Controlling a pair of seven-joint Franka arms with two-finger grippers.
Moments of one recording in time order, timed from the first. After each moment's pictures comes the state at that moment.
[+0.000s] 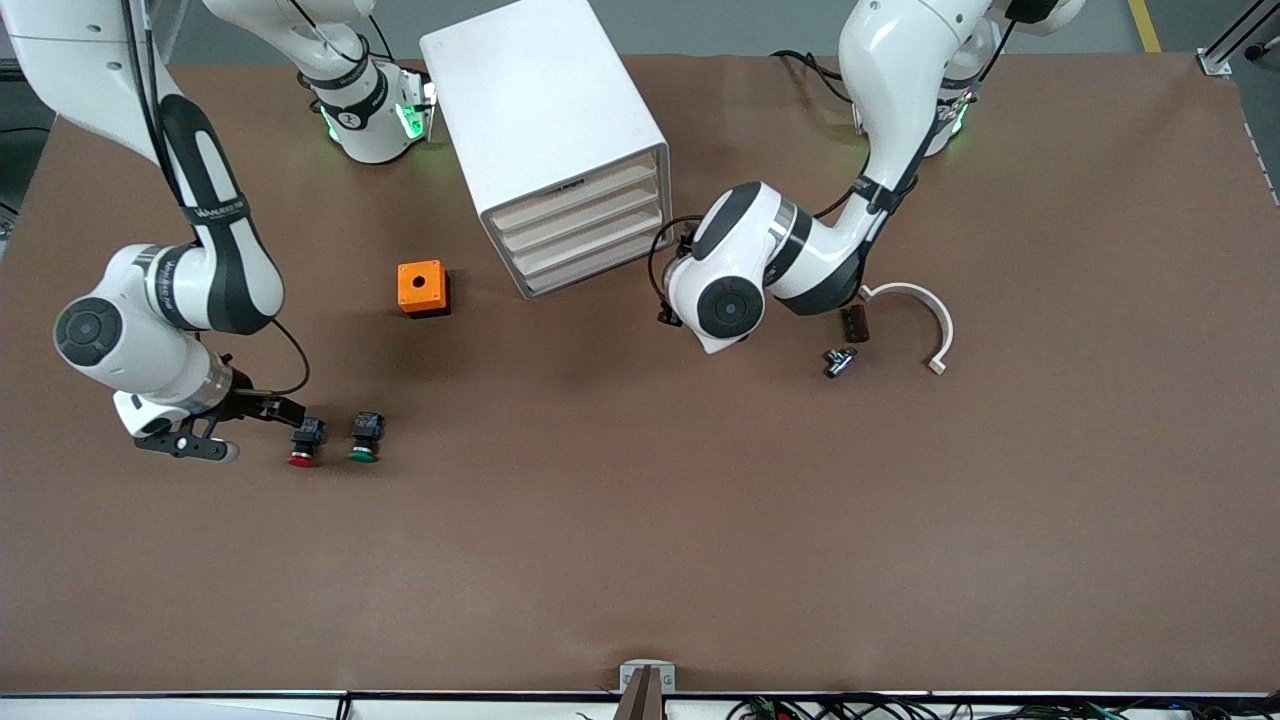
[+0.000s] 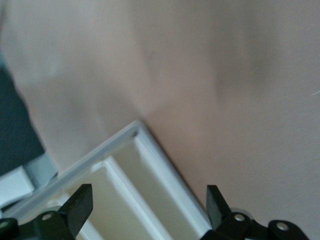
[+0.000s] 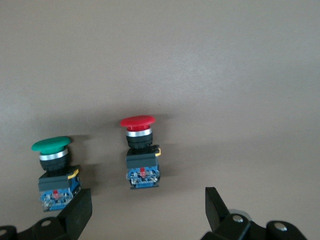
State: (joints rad) left arm -0.61 0.63 -0.13 -1.55 -0.53 1.78 -1.92; right arm 0.03 0.42 -0.10 -2.00 0.02 2.43 0.10
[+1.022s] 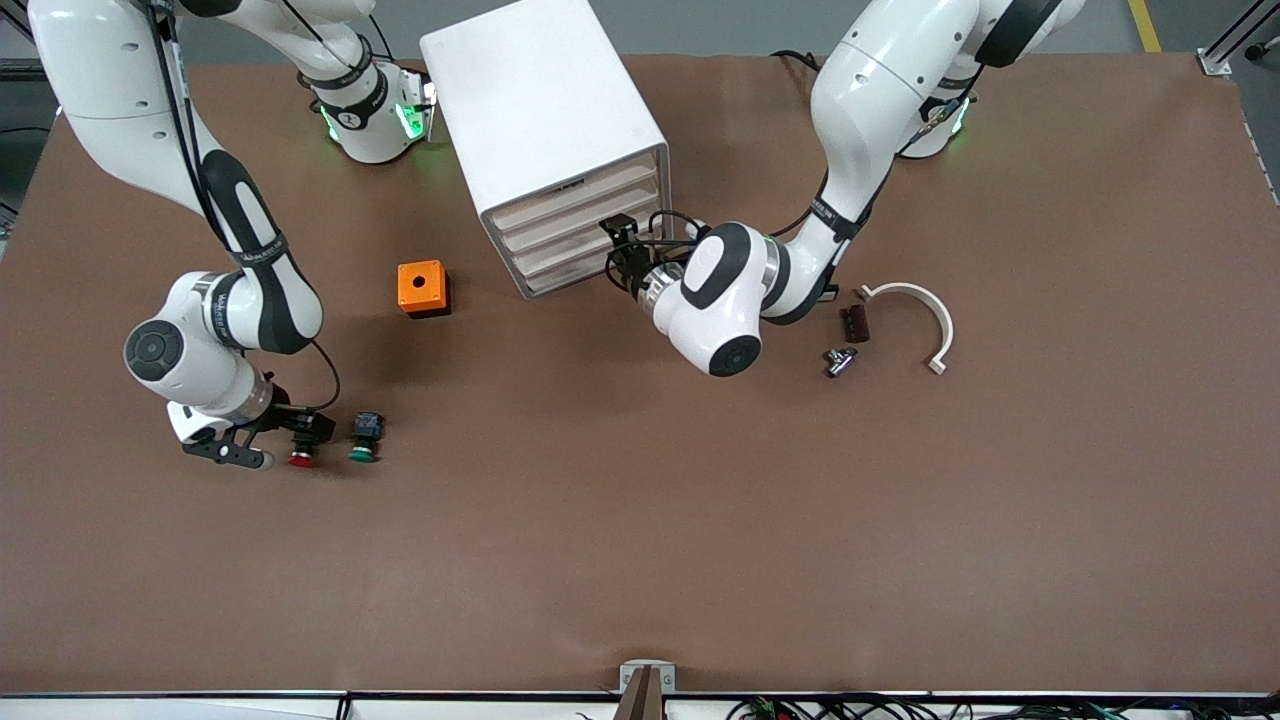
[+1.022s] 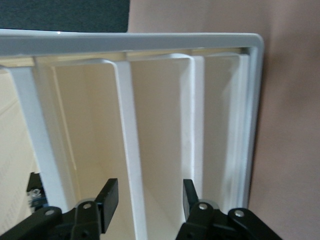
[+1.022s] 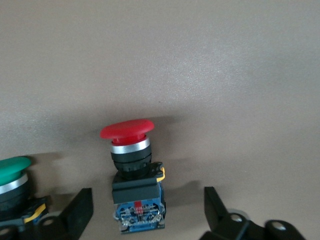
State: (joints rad) left arm -0.62 0.76 -0.14 -1.49 -0.95 1.70 -2.36; right arm 0.03 0.54 -0.10 -2.03 0.06 2.60 0.11
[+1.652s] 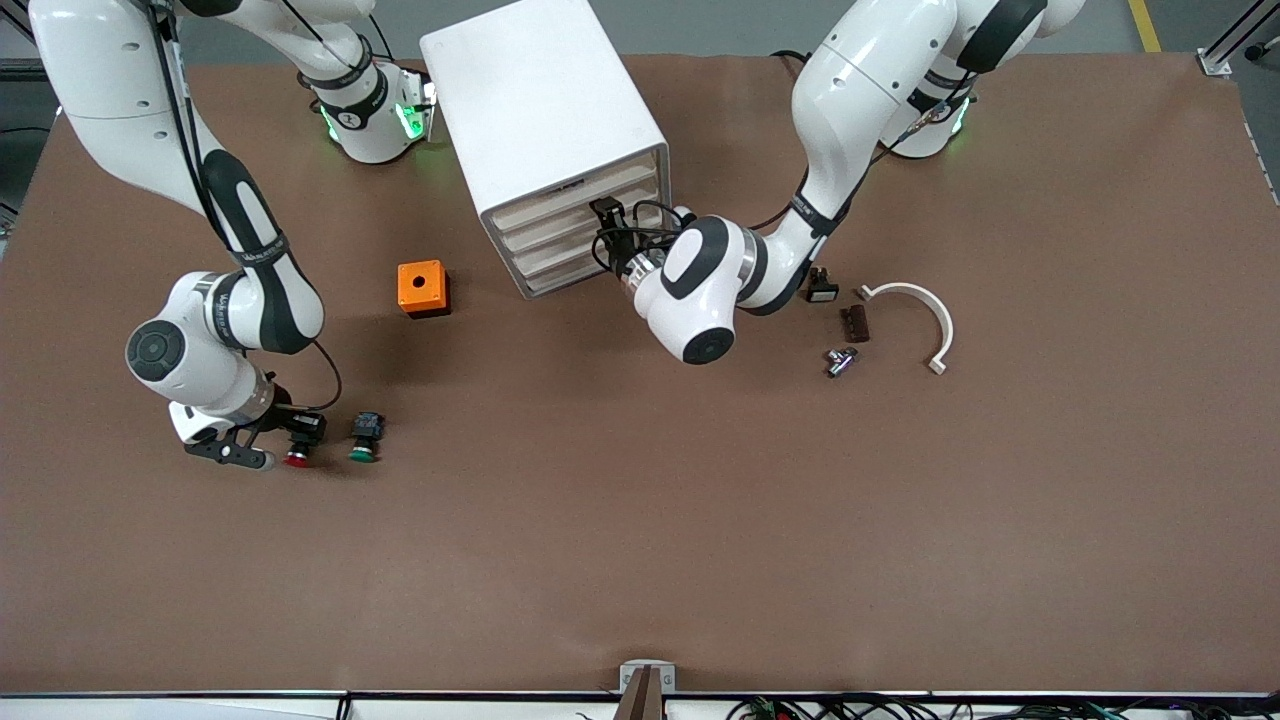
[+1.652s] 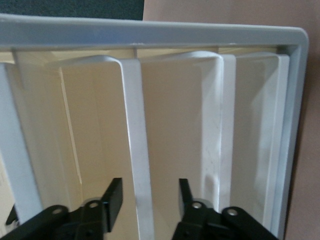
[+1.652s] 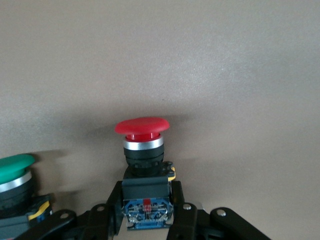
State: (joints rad) left arm -0.66 0.79 -0.16 -1.49 -0.96 1.69 -2.36; right arm 0.04 0.53 -0.10 -2.02 0.07 2.57 0.12
